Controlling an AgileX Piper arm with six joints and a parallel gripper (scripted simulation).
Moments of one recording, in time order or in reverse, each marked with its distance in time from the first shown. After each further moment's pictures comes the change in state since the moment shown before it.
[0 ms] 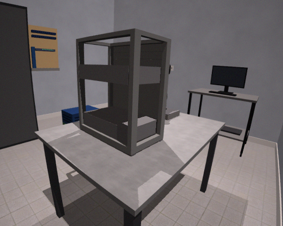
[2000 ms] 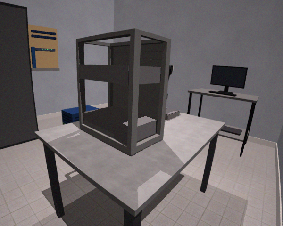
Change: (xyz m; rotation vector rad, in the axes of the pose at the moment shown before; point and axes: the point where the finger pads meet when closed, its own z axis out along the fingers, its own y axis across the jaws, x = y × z) arm -0.036 0.001 0.002 0.004 -0.008 -0.001
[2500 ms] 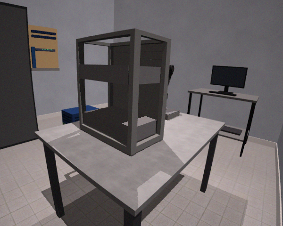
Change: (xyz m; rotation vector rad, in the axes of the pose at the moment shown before) arm -0.026 0.000 0.001 -0.004 -0.005 0.000
